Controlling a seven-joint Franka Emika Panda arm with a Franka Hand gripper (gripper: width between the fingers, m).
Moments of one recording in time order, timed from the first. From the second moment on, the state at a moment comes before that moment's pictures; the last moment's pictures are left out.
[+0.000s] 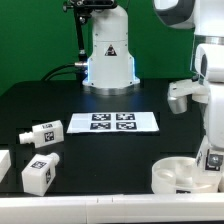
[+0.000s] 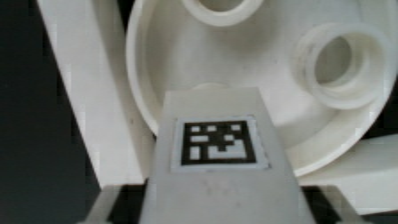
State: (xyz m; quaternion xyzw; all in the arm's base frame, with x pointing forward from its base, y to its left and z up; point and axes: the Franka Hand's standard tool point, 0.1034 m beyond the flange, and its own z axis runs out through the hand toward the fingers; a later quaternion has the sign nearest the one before) arm 0.633 0.116 0.067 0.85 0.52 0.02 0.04
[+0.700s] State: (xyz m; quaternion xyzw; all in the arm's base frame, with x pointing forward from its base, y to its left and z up) arm 0.637 0.101 0.069 0.99 0.15 0.00 -0.02
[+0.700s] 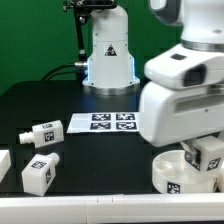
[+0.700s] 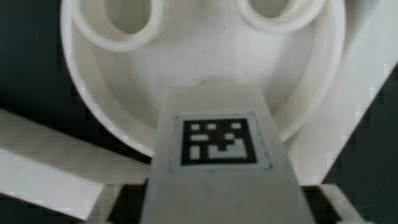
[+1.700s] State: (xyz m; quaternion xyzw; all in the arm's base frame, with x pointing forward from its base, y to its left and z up) arm 0.640 0.057 0.066 0.86 -0.51 0.01 -0.04
